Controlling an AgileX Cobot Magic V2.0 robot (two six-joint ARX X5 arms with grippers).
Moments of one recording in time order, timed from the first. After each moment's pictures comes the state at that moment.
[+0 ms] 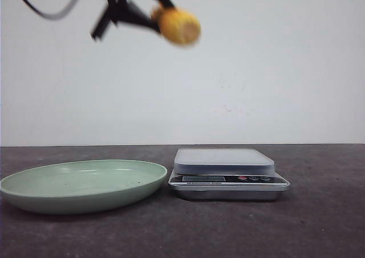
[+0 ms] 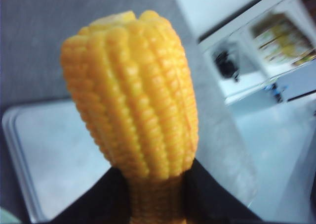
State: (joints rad) left arm -0.52 1.58 1.33 -0.32 0.49 -0.59; right arm 0.05 0.52 1.17 -0.99 -0.26 0.13
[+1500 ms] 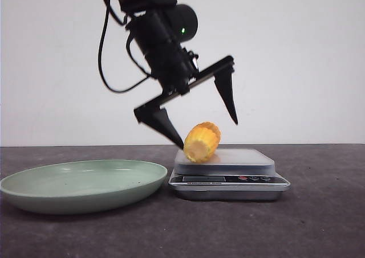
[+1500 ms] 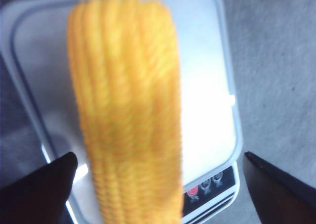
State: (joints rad) left arm -0.63 2.10 1.85 -0.85 0.31 -0.43; right arm 0.05 0.52 1.17 -1.09 -0.23 0.13
